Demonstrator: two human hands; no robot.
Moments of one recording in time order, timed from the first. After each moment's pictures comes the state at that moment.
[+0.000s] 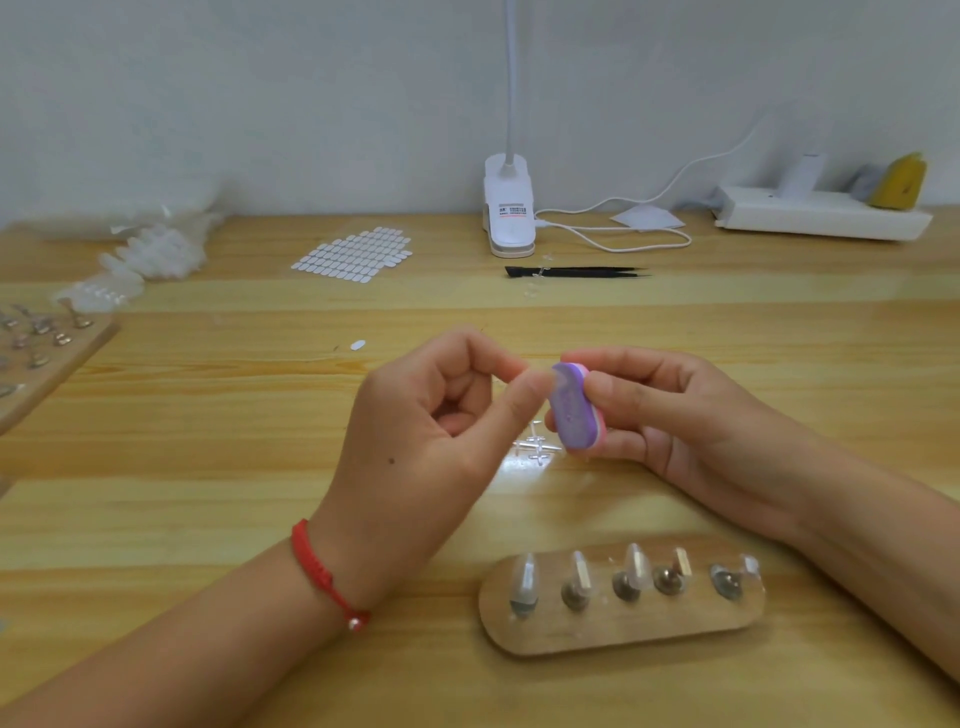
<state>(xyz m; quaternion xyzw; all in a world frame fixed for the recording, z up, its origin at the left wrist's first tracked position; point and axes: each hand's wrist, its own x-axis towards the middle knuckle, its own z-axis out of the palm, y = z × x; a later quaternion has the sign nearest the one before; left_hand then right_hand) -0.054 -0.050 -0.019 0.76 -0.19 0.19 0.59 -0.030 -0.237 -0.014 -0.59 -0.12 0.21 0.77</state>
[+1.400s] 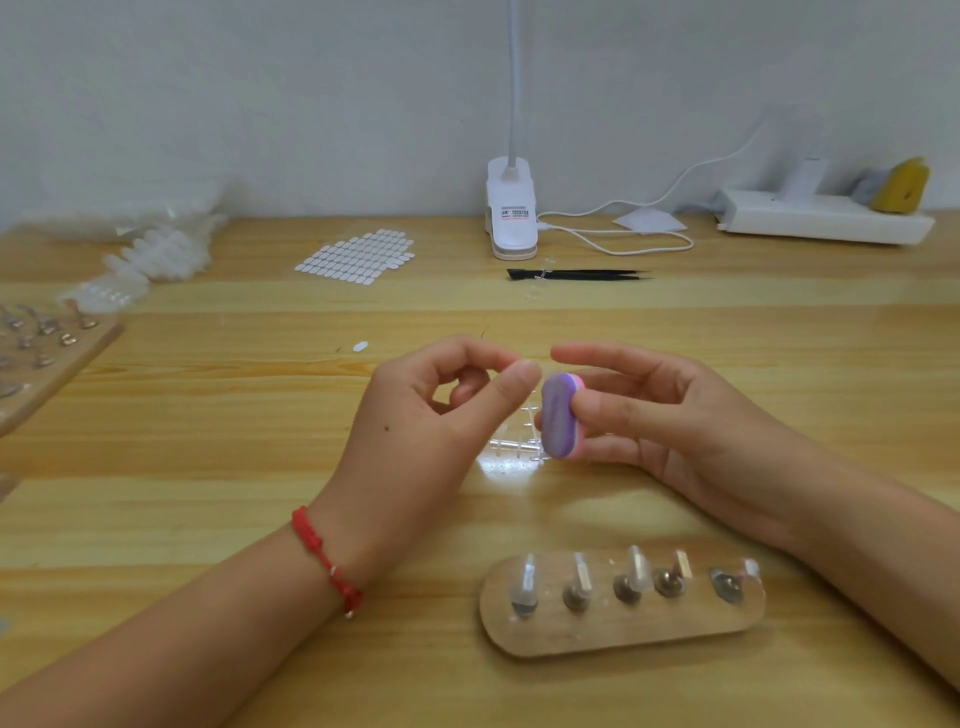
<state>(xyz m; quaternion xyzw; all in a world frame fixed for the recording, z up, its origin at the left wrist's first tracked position) -0.047 -0.050 -0.017 0.74 -0.10 0.11 0.65 -0.030 -0.236 -0.016 -0.60 -0.13 0.20 0.76</state>
